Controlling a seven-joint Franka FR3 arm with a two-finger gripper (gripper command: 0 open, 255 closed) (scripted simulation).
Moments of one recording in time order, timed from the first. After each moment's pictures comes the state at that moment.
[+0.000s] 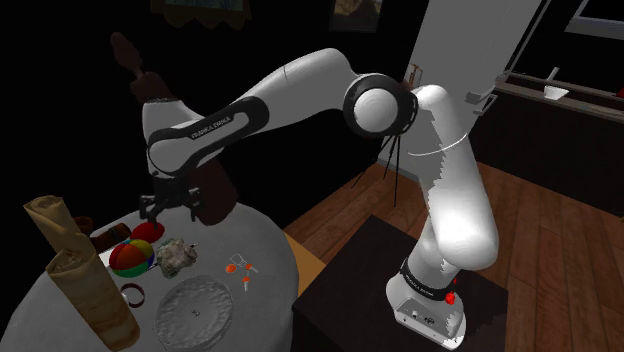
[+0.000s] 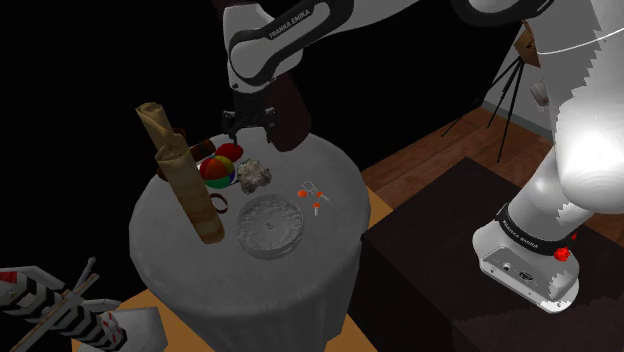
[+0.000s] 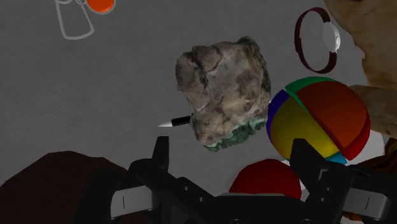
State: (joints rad) arm 0.24 0.67 0.29 -1.52 -0.01 2.17 0.80
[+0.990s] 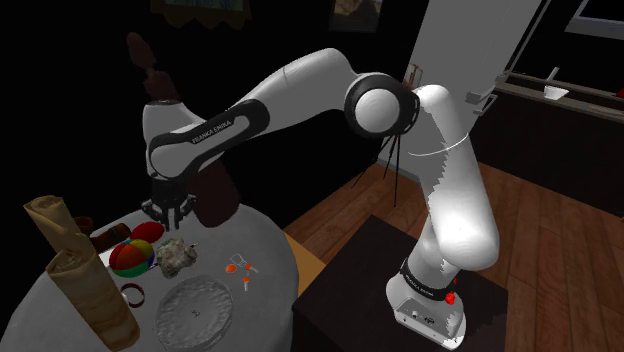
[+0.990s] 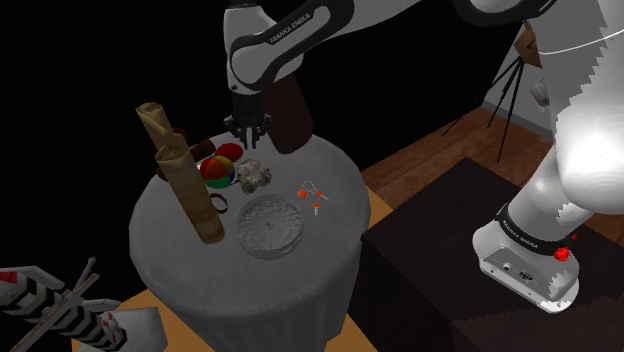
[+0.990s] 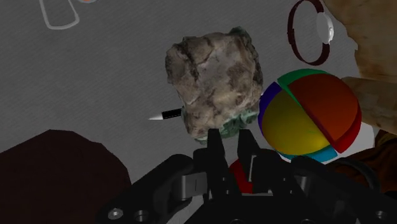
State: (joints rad) arm 0.26 0.66 0.27 -1.55 -0.01 2.24 0.81
